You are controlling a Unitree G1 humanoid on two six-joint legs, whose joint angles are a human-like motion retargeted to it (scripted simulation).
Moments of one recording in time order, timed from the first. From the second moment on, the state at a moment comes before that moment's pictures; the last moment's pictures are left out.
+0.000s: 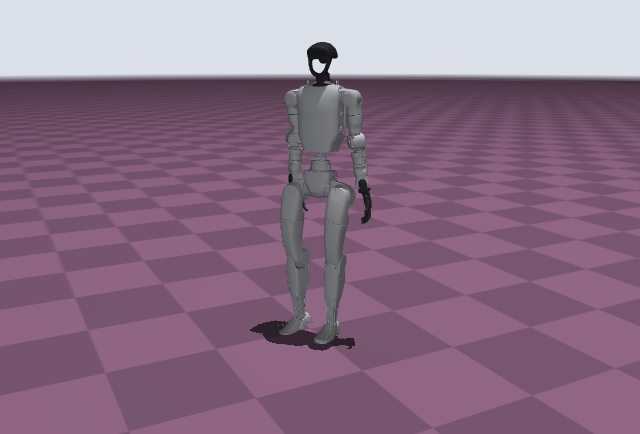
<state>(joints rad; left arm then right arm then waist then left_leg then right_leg) 0.14 0.07 0.71 1.49 0.22 -0.06 0.12 0.20 0.00 -0.75 1.47 -0.20 -0.01 0.18 -0.01 -0.01 0.00 0.03 -0.10 0.07 0.08 -0.12 0.02 0.10 -0.07 -0.19 0.04 0.00 0.04</state>
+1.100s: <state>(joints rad) 0.09 0.13 0.62 1.49 0.31 -0.08 0.02 0.18 -0.03 -0.72 1.44 -0.21 0.00 0.11 -0.04 -0.02 -0.01 0.02 -0.04 0.03 0.09 -0.06 -0.10 0.08 -0.13 -0.17 0.07 0.00 0.15</state>
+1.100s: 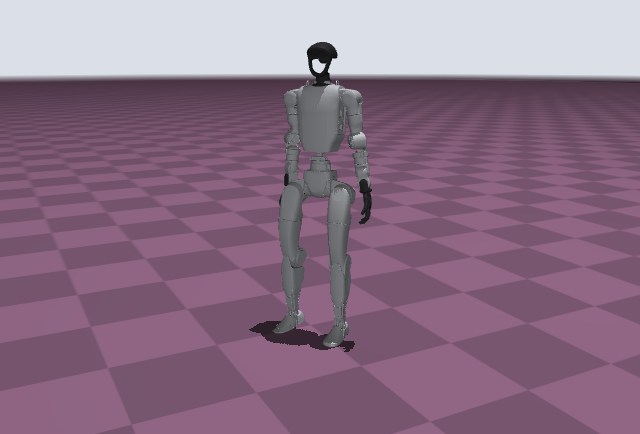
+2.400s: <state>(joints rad) 0.10 0.09 0.64 1.50 0.29 -0.08 0.05 0.17 -0.01 -0.70 1.48 -0.19 -0.02 0.19 -0.02 -0.02 -0.02 0.03 0.01 0.12 0.04 -0.09 -0.06 0.08 -0.11 -0.23 0.05 0.01 0.10</state>
